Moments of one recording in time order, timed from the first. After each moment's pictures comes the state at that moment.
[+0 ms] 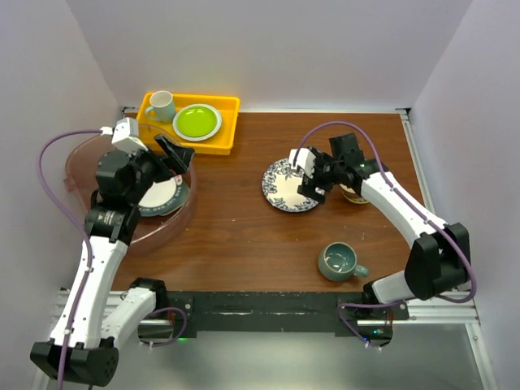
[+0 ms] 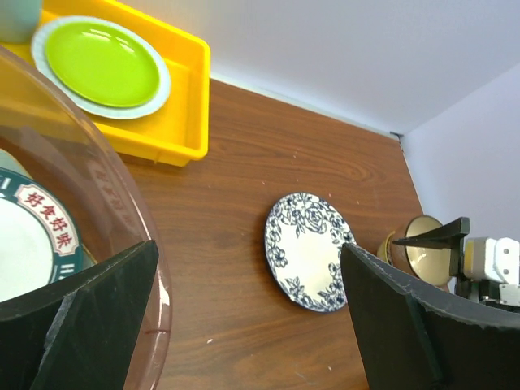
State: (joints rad) left arm -0.12 0.86 0.98 -0.32 0.15 -0.55; right arm 0.35 1.43 1.14 -0.57 -0.44 -0.91
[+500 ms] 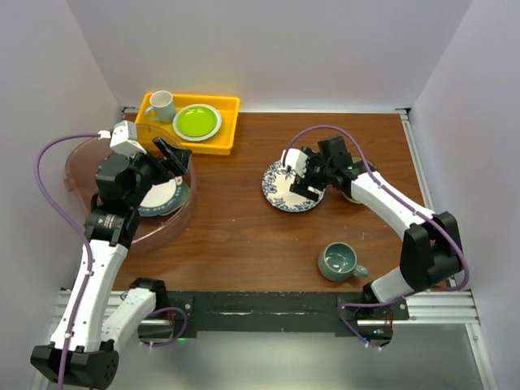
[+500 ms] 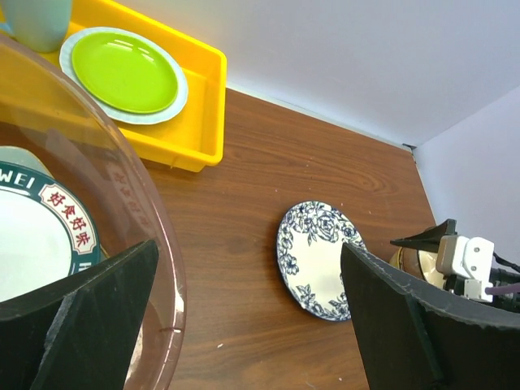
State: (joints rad) left arm -0.12 0.82 0.95 -0.31 0.09 -0.54; right arm 0.41 1.51 1.11 -0.44 -0.27 -0.86
